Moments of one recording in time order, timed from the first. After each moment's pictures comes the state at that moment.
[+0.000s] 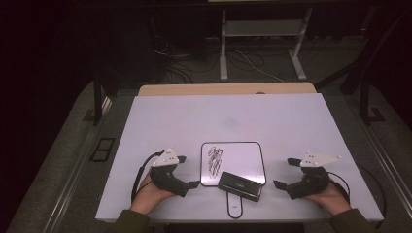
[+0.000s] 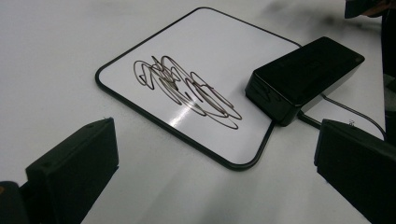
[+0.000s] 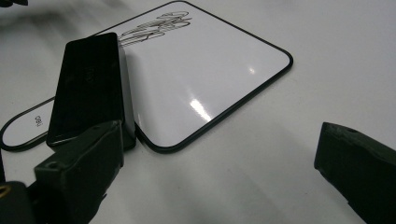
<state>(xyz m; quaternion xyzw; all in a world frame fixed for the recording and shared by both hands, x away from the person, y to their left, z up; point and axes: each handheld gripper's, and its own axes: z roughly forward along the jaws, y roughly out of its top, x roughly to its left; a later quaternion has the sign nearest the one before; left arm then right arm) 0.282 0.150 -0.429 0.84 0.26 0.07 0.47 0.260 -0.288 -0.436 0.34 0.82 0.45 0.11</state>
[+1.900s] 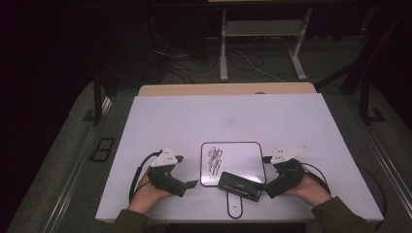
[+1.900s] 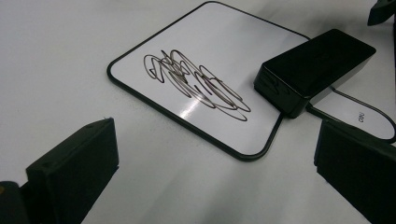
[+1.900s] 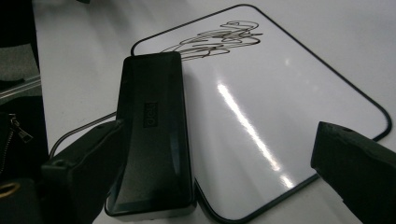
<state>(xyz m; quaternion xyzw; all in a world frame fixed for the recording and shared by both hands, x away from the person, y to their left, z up) 0.281 0.155 -0.428 0.84 0.26 0.08 0.46 0.276 -0.221 -0.414 0.25 0.87 0.41 0.06</state>
